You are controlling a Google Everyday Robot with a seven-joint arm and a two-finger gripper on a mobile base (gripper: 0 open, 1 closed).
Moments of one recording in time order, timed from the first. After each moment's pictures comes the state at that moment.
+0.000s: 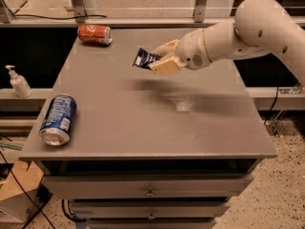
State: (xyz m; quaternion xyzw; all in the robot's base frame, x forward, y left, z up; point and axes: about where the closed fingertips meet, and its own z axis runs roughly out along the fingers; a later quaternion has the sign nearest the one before) arm 0.621 -0.022 0.895 -0.56 0.66 0.27 0.43
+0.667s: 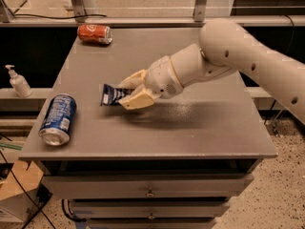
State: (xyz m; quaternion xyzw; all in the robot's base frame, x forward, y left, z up) arm 0.524 0.056 0.856 -0.64 0.59 0.34 0.36
